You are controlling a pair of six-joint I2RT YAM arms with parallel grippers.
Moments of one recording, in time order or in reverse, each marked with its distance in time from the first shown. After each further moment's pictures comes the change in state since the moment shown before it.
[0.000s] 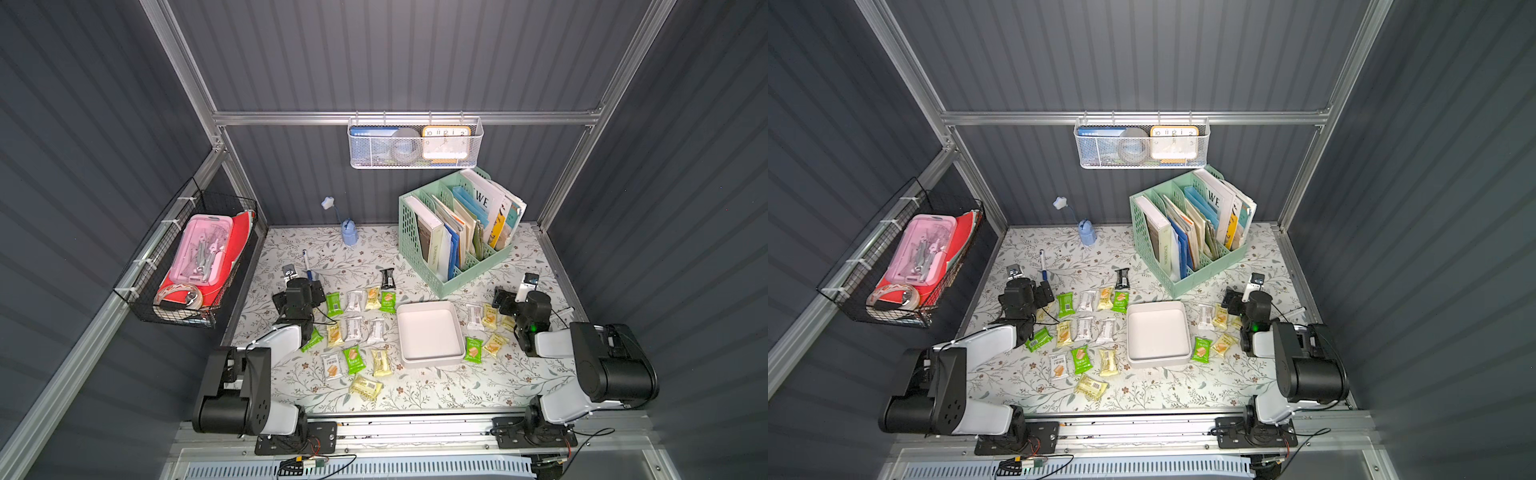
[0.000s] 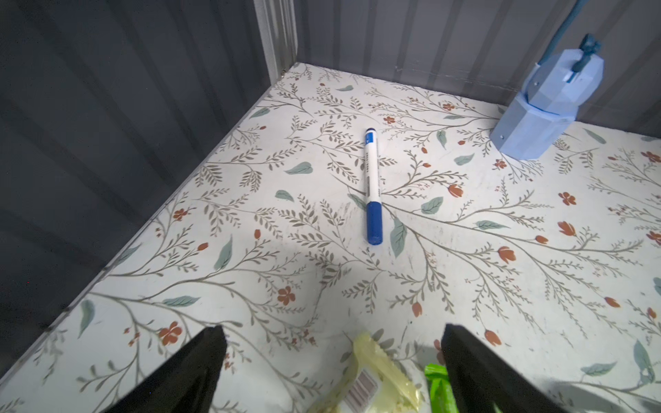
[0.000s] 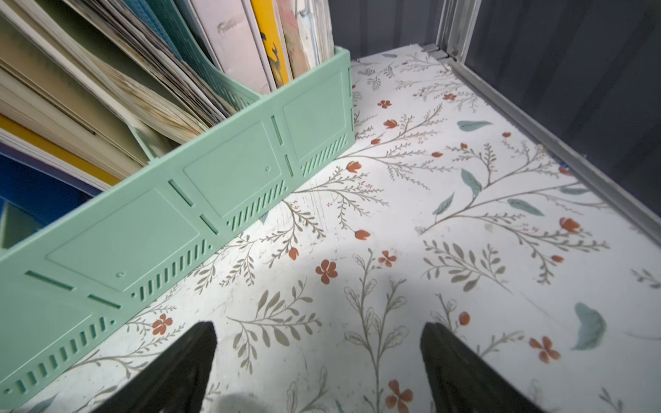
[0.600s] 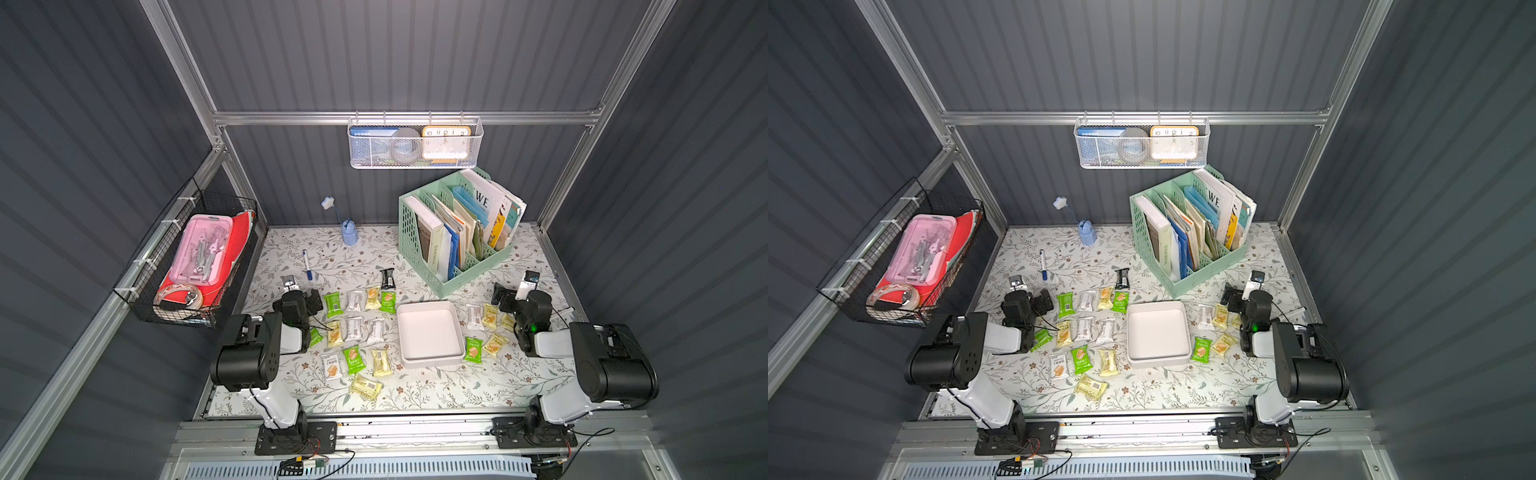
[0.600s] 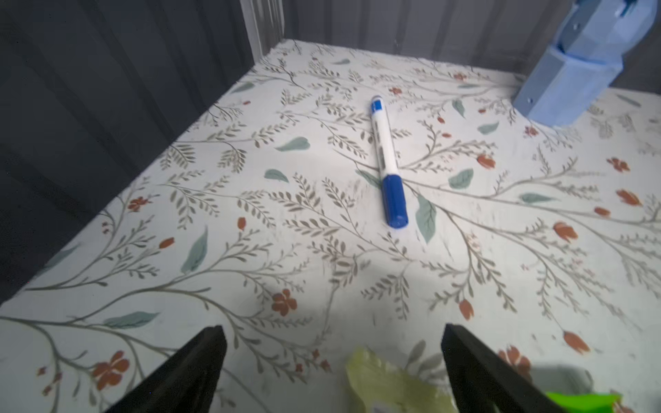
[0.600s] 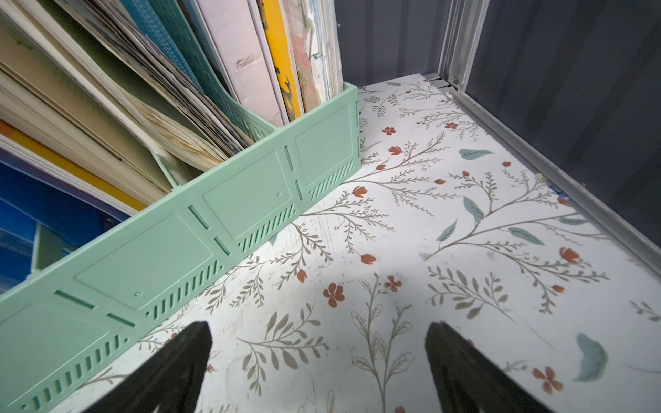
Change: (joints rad) left arm 0.095 0.237 -0.106 0.403 0.105 0.038; right arm 0.005 0.000 0.000 0.045 -0.001 -0.009
